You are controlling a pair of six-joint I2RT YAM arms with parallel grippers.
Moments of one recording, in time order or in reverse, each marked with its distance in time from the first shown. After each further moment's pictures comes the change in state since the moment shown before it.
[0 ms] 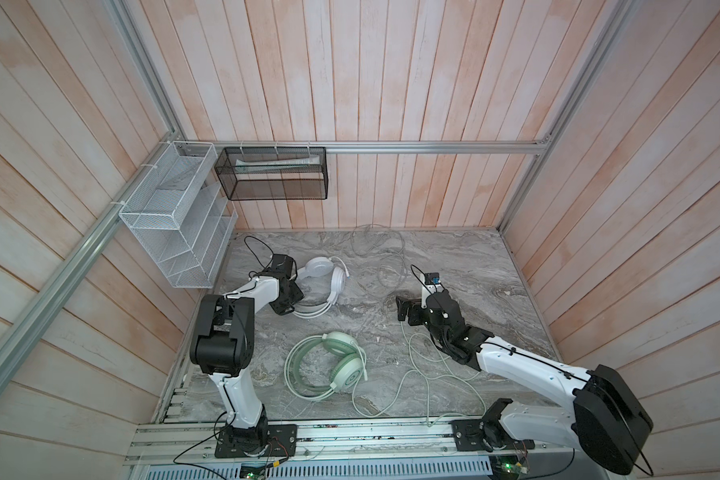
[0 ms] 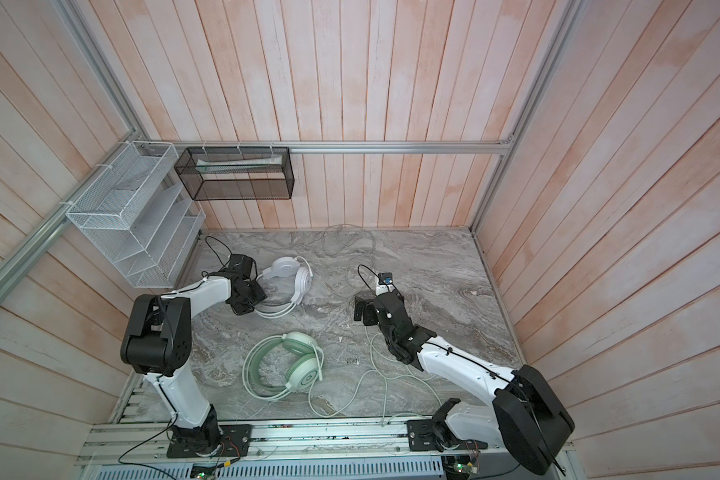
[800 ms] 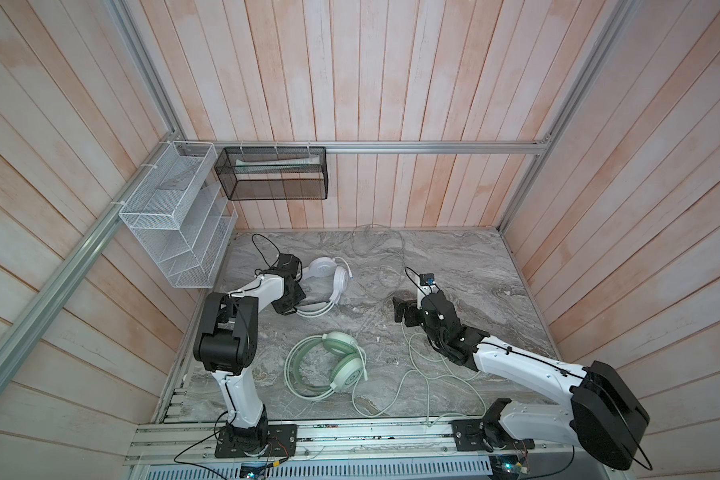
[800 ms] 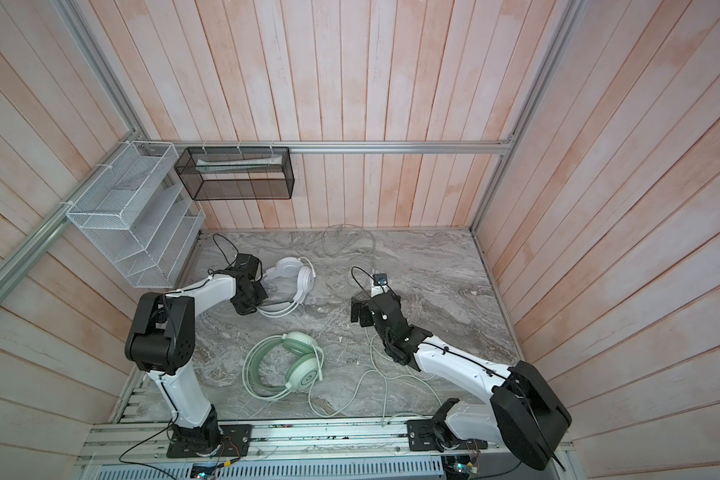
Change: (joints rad) left arm -0.036 0.013 0.040 -0.078 -0.074 0.052; right arm 0.035 0.021 0.011 0.017 0.035 -0.024
